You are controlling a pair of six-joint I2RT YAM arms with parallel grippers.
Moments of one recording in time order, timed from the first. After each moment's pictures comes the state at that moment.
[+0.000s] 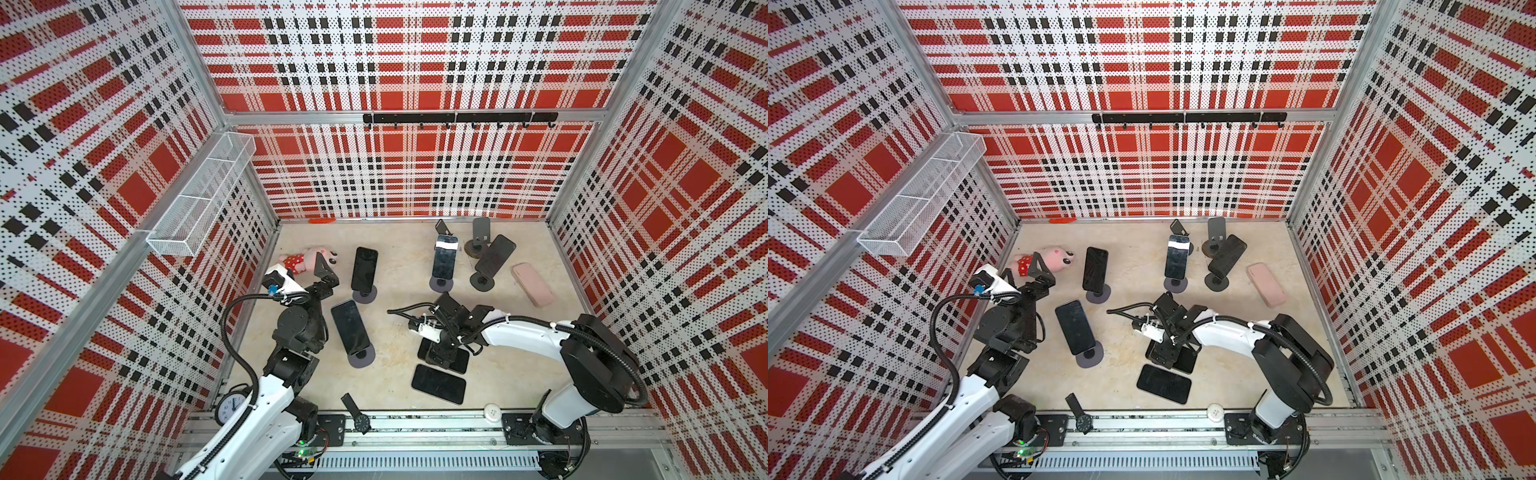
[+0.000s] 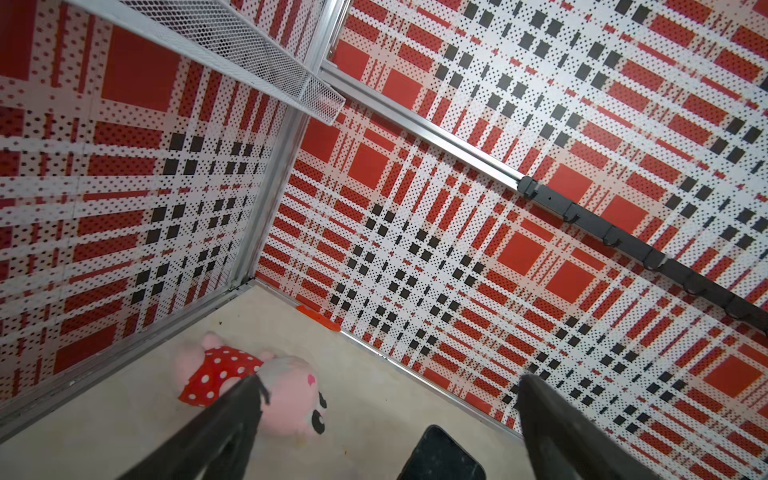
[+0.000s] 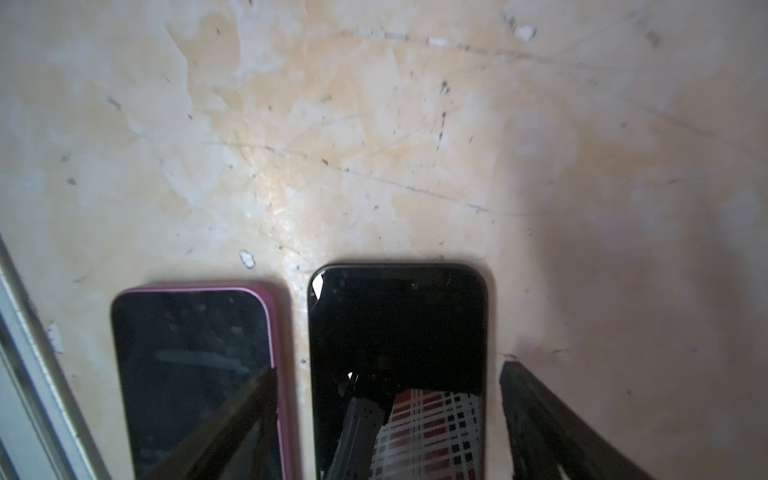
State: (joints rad) left arm -0.40 0.72 0.45 0.46 -0.65 -0.37; right arm 0.84 1.57 0.90 -0.48 -0.18 -0.34
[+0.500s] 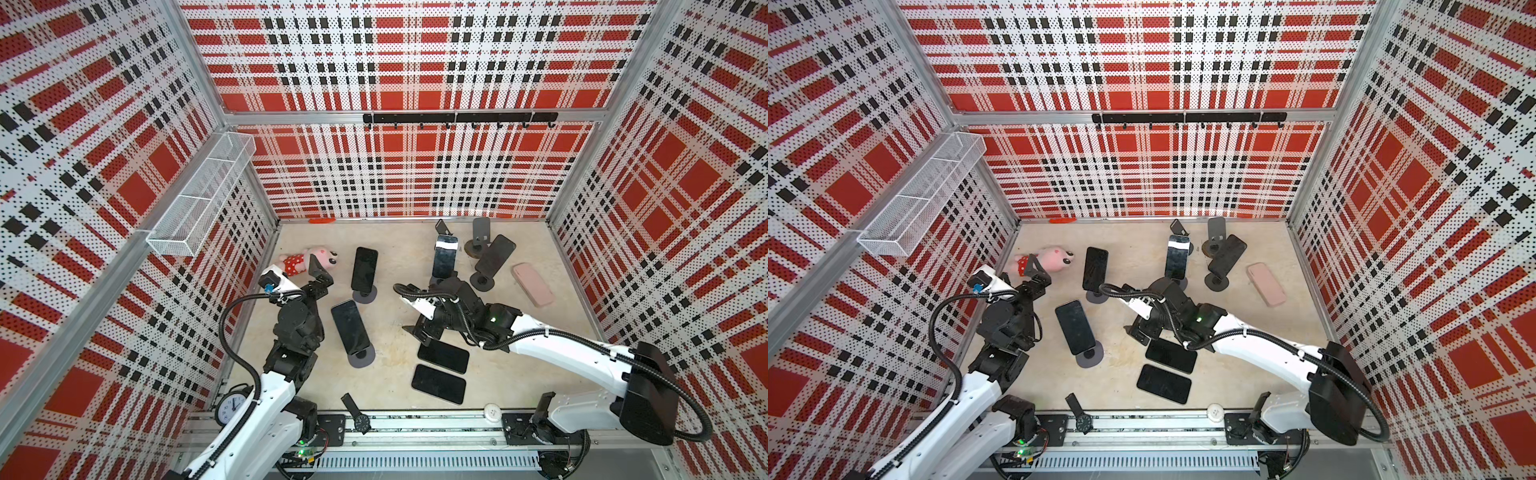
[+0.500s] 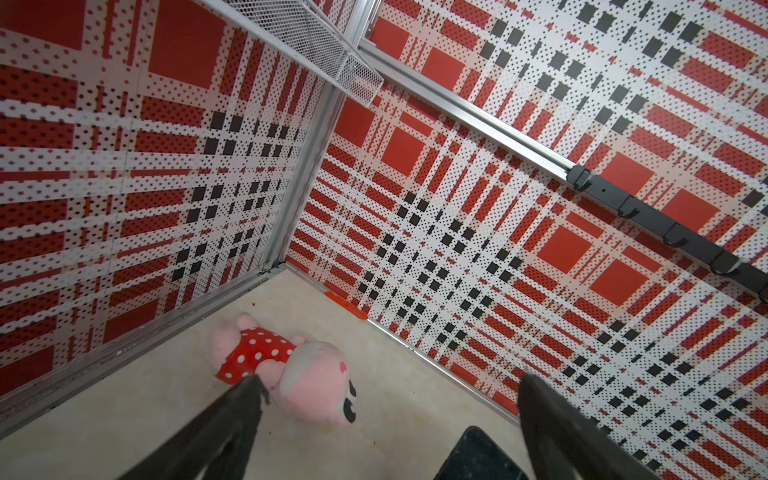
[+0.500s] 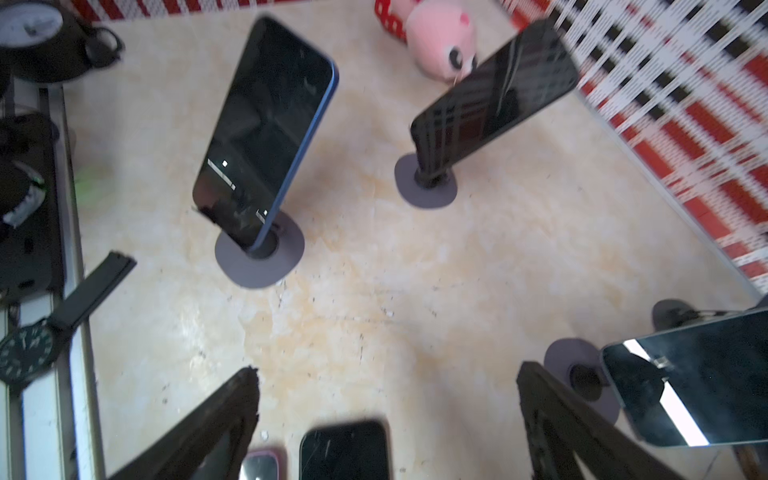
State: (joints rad) left arm -0.28 0.75 0.43 0.42 -0.60 -0.43; right arm 0.94 1.33 0.97 -0.19 0.00 -0.23
